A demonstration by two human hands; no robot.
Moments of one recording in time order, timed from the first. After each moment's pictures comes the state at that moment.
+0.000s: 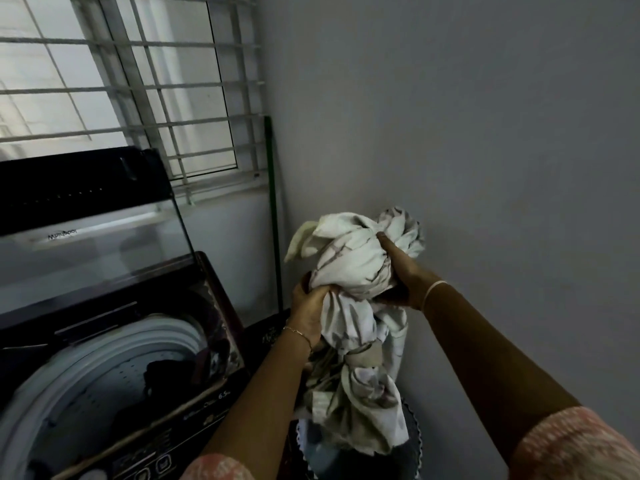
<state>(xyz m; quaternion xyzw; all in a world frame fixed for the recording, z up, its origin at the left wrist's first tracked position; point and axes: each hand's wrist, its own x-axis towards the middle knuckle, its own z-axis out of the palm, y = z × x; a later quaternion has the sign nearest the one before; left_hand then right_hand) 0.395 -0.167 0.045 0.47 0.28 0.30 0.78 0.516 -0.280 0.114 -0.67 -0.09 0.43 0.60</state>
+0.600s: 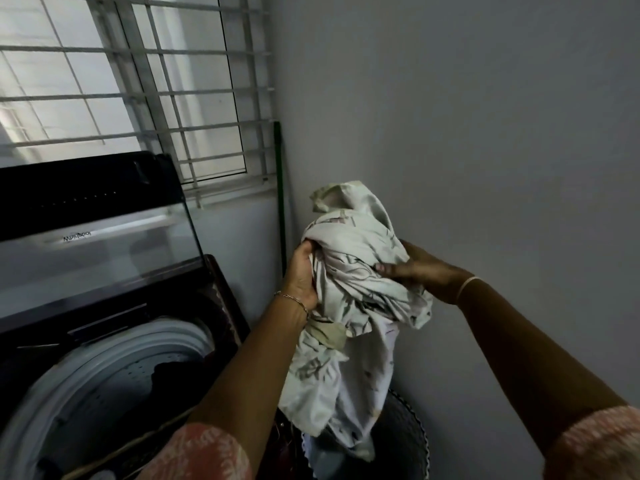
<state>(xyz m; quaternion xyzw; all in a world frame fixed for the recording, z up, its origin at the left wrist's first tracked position) 0.396 -0.141 0.112 0.35 0.17 0.23 0.89 0.529 -0.300 0.134 -0.67 -0.44 0.34 0.49</state>
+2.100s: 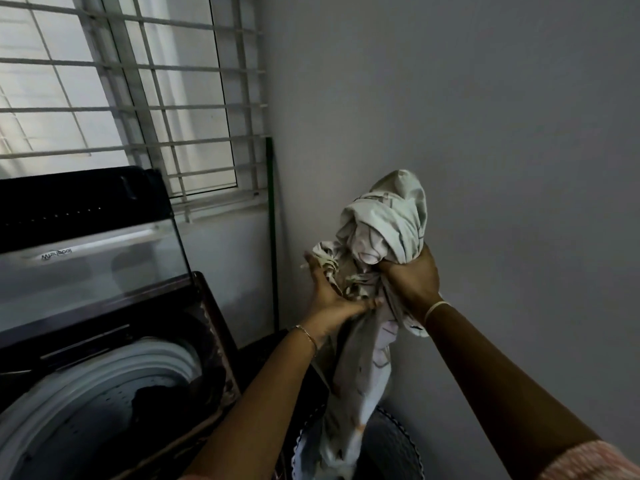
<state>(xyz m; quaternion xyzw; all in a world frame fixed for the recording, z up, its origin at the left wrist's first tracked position) 0.423 -0.156 0.070 0.69 0.19 0.25 0.65 0.519 -0.272 0.128 -0.77 -0.21 0.00 0.60</state>
